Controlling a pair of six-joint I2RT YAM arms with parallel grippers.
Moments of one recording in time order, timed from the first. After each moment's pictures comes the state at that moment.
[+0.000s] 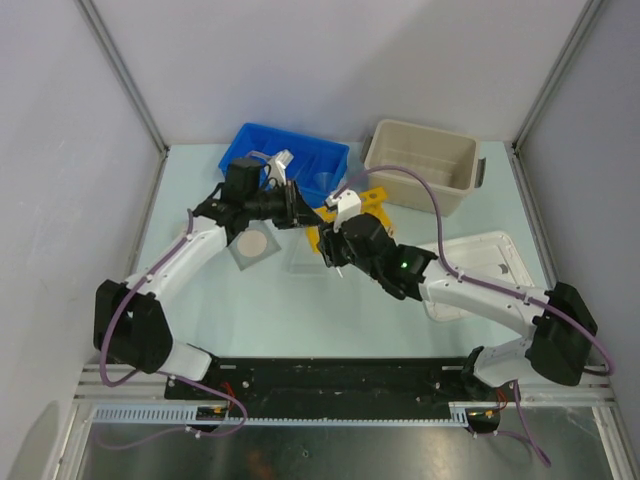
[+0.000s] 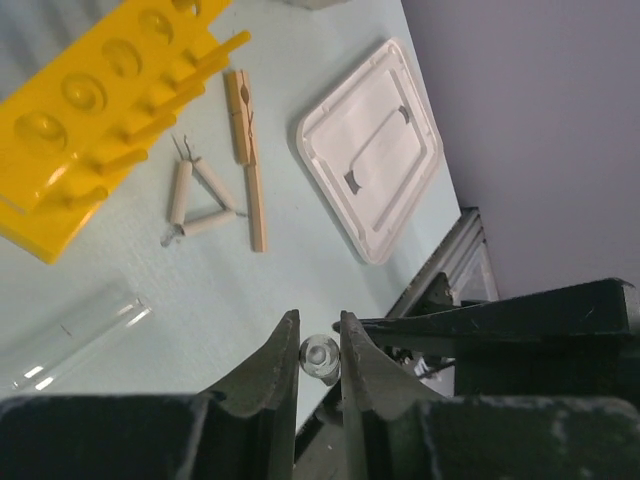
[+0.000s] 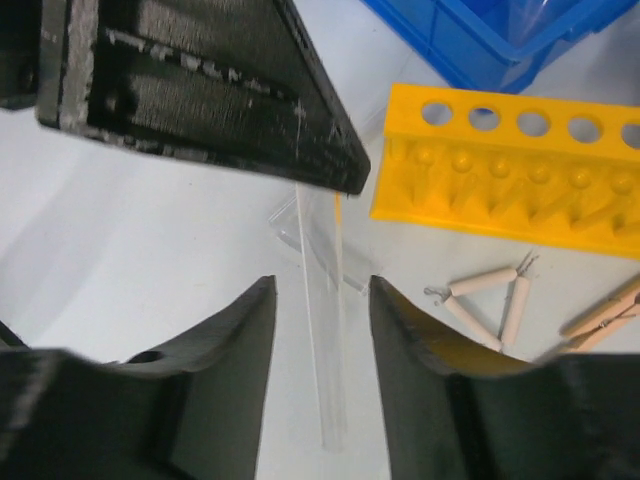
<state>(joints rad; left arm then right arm) -0.39 1.44 1.16 -0.32 0.67 -0.58 0.99 1.41 1.08 -0.08 0.28 0.27</state>
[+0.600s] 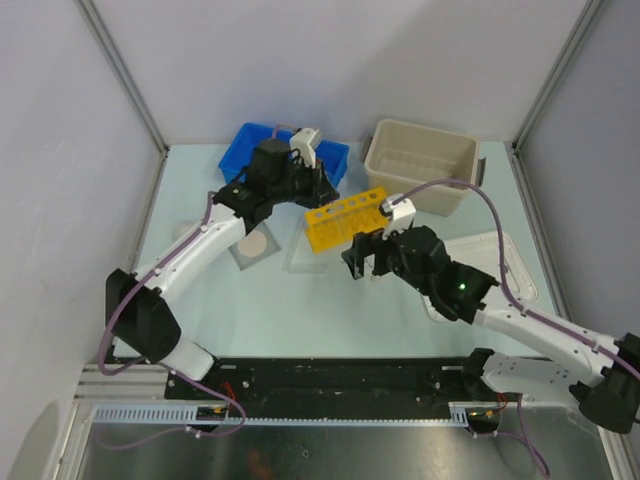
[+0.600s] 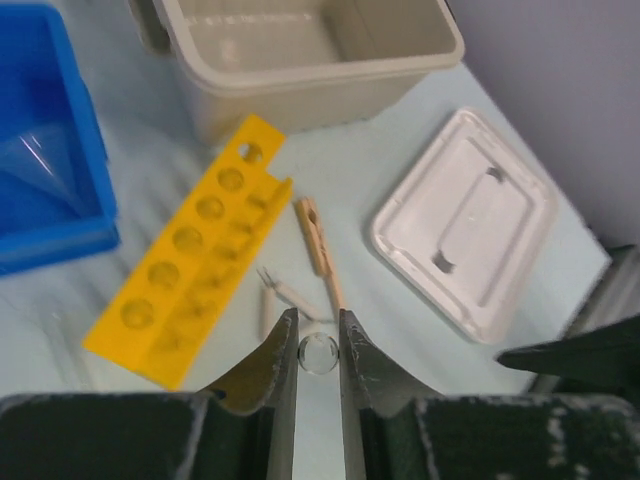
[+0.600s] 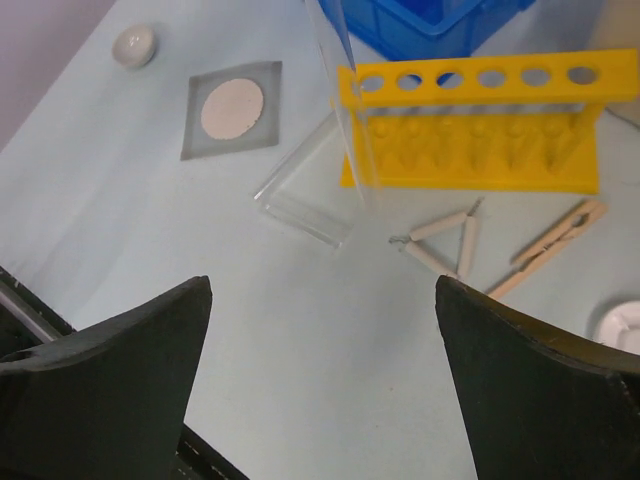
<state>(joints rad) -0.54 1.52 1.38 -0.32 0.36 -0.33 0.92 1.05 0.89 -0.18 0.25 0.35</state>
